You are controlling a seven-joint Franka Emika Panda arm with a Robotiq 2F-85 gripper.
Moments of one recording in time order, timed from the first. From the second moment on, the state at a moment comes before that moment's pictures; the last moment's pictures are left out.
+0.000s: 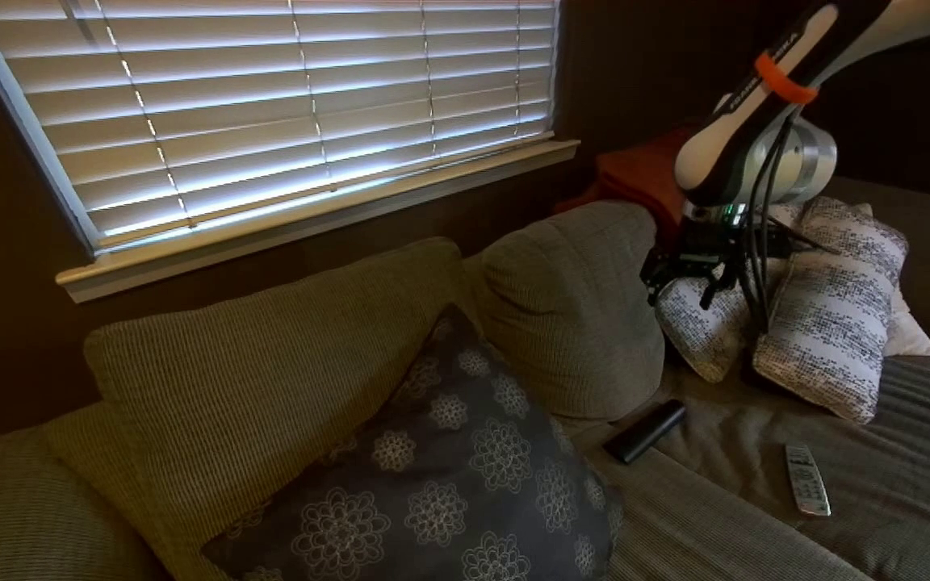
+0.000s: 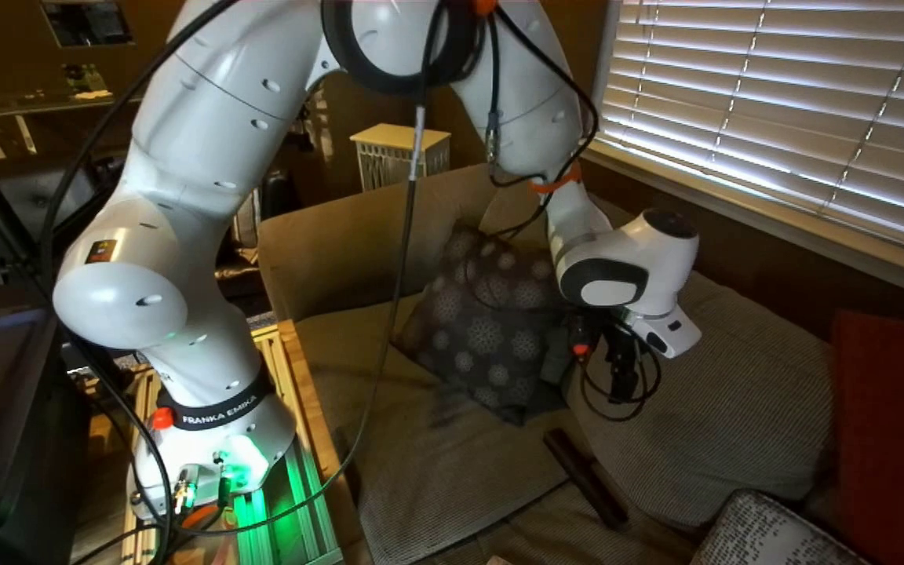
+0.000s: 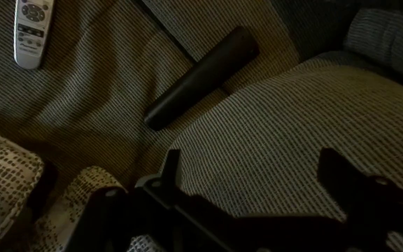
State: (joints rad) arm -0.18 0.68 -0.09 -1.95 0.29 2.68 0.20
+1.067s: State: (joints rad) arm -0.16 1.19 -0.19 -1.46 0.29 2.48 0.51
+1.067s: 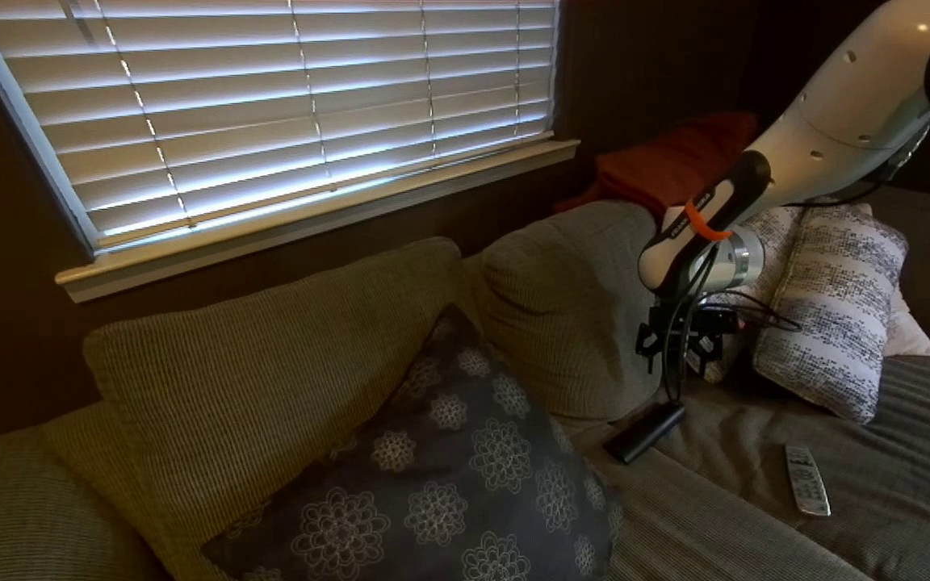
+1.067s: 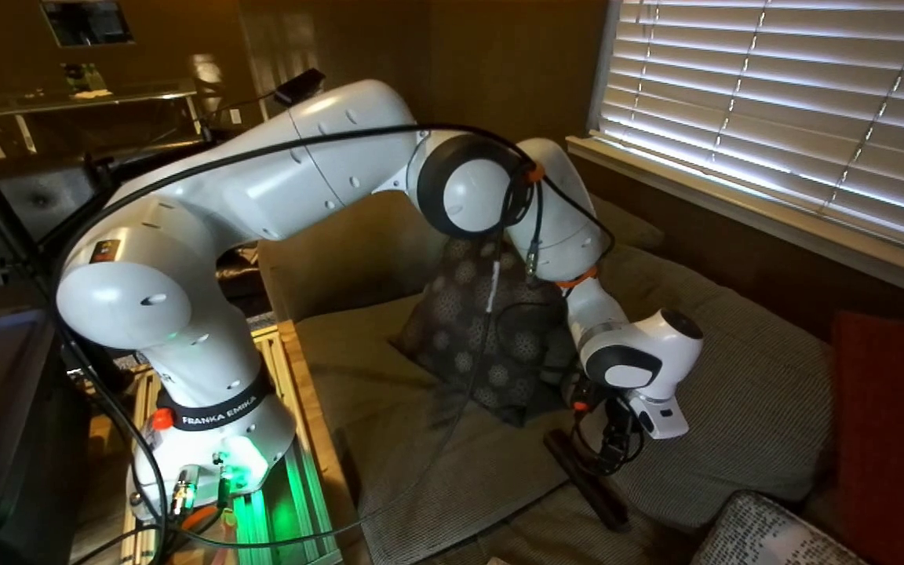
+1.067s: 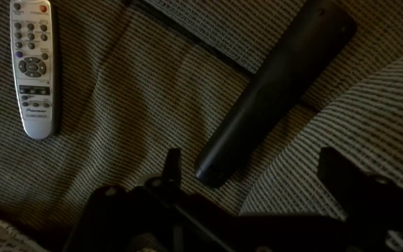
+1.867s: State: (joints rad) arm -0.17 1.26 -0.20 -1.43 0.26 2.55 0.43
